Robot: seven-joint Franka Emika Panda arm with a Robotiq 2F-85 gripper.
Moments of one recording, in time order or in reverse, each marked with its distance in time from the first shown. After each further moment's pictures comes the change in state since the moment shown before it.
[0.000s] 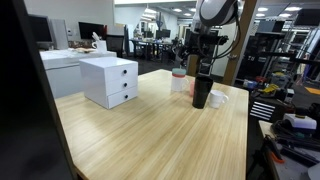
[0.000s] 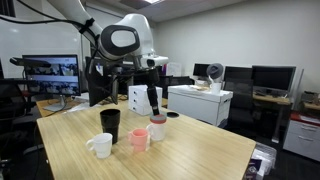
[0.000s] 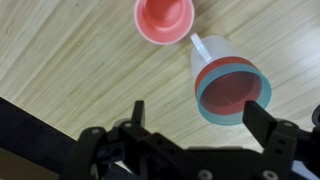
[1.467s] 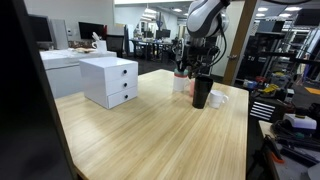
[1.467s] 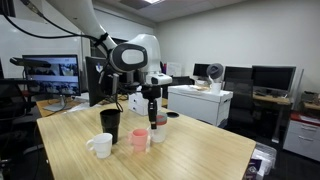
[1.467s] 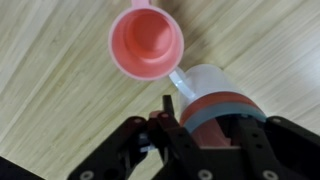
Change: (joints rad) arm 0.057 0.164 -0.043 0.093 0.125 -0.070 0.006
